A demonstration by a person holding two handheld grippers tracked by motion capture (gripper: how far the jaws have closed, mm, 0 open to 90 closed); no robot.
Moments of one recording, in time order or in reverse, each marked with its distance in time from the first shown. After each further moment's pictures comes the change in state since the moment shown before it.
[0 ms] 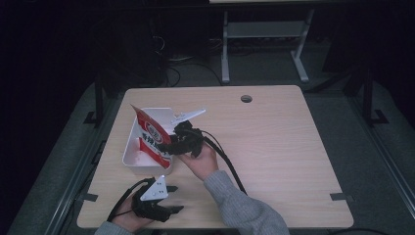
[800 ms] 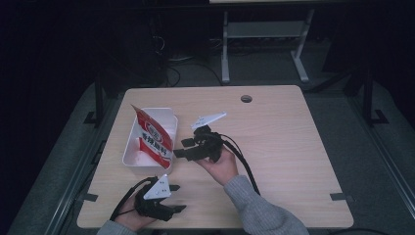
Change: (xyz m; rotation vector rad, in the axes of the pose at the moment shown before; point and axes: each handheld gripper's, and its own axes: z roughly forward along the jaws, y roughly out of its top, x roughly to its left) left arm 0.000 0.006 0.005 0.002 -0.002 -0.001; right arm -0.011 -0.025 -0.046 0.007 0.031 -0.016
